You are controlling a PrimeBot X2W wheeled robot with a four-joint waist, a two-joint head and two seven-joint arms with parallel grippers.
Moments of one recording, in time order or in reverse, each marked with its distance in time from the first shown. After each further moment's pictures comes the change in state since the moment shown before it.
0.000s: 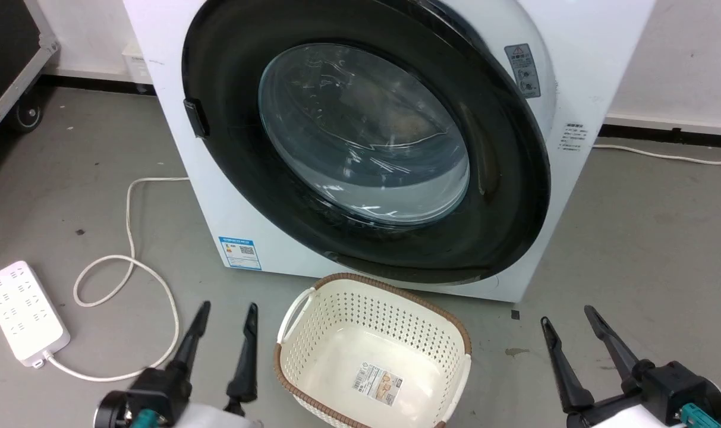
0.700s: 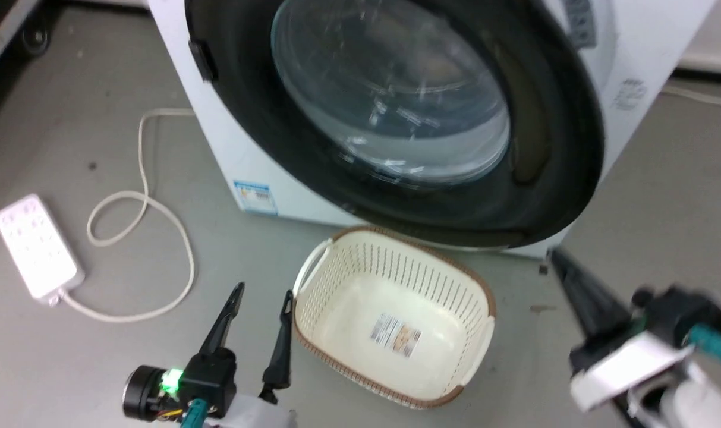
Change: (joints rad) left arm -0.027 -0.078 -0.016 -0.001 0.241 0.007 0.000; right arm -0.166 -0.152 0.143 -0.045 0.127 0.000 0.090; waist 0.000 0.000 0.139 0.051
